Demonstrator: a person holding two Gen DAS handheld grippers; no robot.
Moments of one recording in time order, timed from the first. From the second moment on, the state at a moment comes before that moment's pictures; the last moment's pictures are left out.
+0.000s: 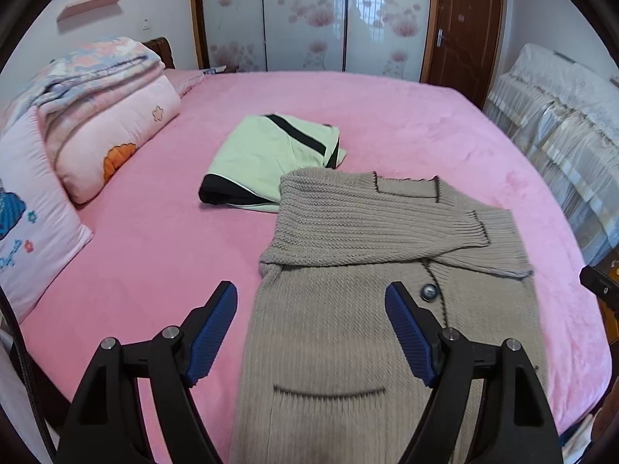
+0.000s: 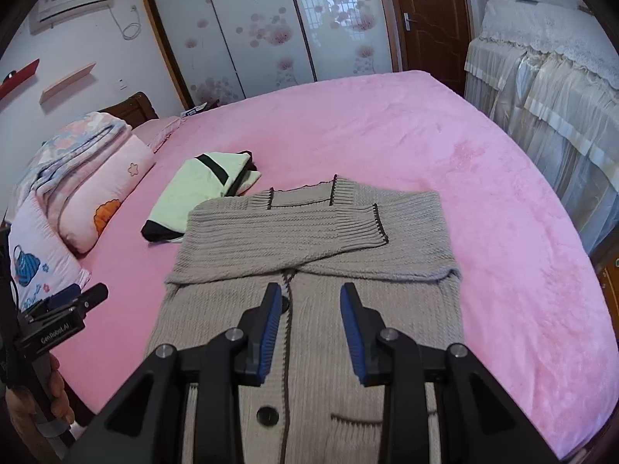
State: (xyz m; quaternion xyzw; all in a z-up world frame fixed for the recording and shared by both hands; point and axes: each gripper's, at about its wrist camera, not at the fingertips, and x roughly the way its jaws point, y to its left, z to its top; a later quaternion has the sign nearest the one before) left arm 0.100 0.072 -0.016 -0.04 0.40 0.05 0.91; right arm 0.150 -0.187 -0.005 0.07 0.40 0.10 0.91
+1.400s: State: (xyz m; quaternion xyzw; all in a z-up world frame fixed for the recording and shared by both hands) left arm -0.089 0.158 -0.166 -0.09 0.51 0.04 0.85; right arm -0.051 -0.265 -0.109 -0.03 0.46 0.10 0.88
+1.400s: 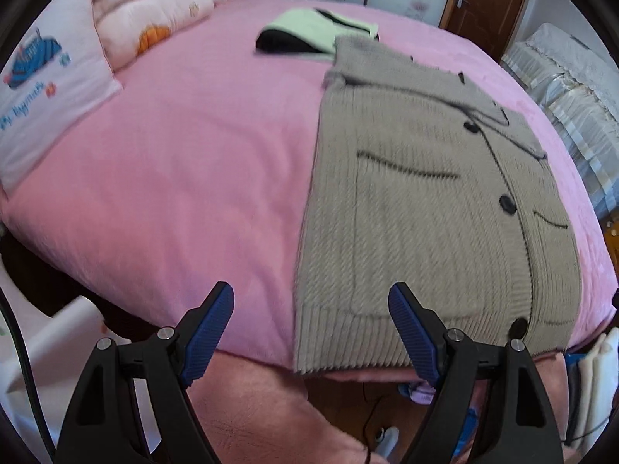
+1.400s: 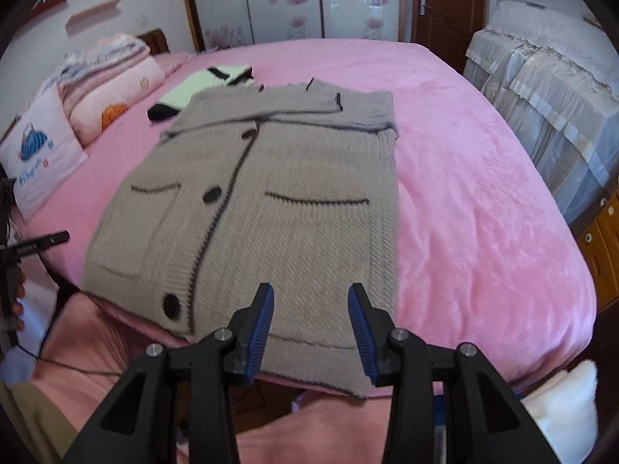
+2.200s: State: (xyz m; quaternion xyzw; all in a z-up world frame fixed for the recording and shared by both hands) left arm -0.088 0.162 -0.271 -0.13 0.61 -0.07 0.78; right arm -0.040 -0.340 -0.226 0.07 0.58 0.08 0.81
